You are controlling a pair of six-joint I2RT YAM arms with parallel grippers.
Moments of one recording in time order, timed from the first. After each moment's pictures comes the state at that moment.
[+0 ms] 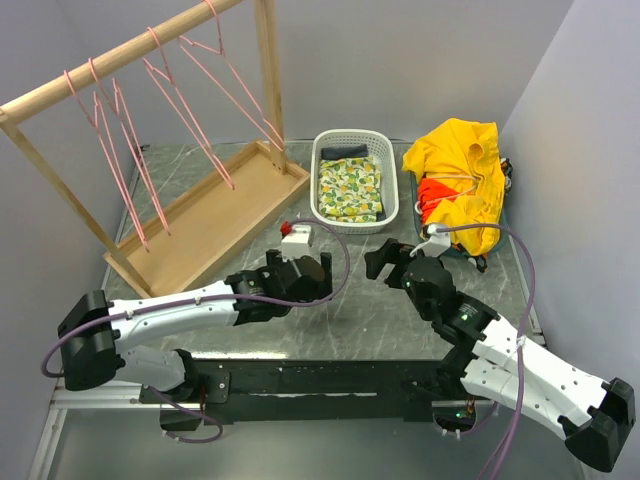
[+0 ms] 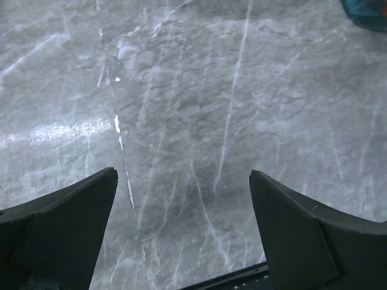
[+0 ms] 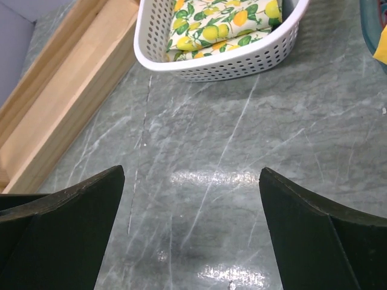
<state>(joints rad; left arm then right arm) -1.14 1.32 0.93 -0.38 -0.59 -0.82 0.79 0.71 0.54 -0.21 0.51 0.70</state>
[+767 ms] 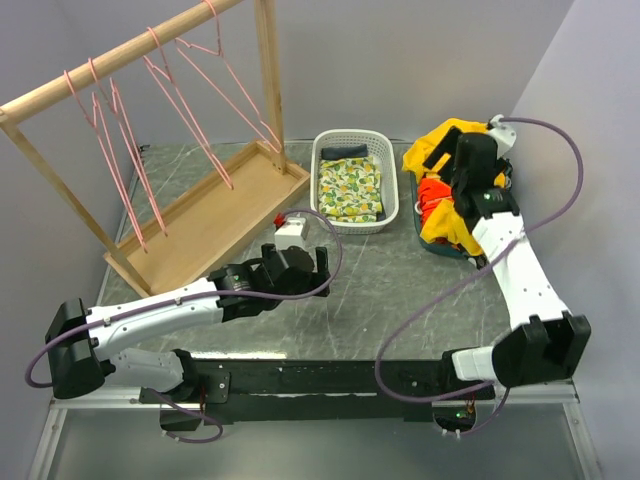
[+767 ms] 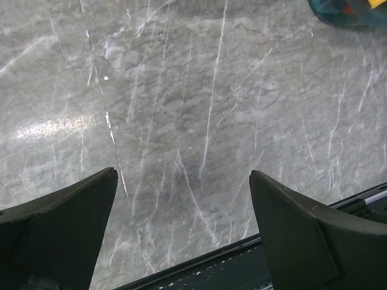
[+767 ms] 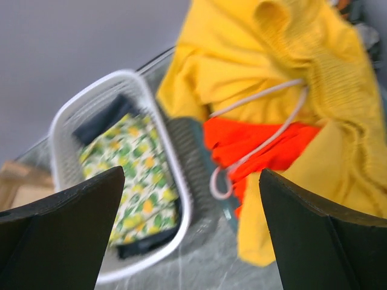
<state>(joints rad) -1.11 1.24 0.98 -0.46 -0.48 -0.80 0.14 1.31 1.30 -0.40 0.38 0.54</state>
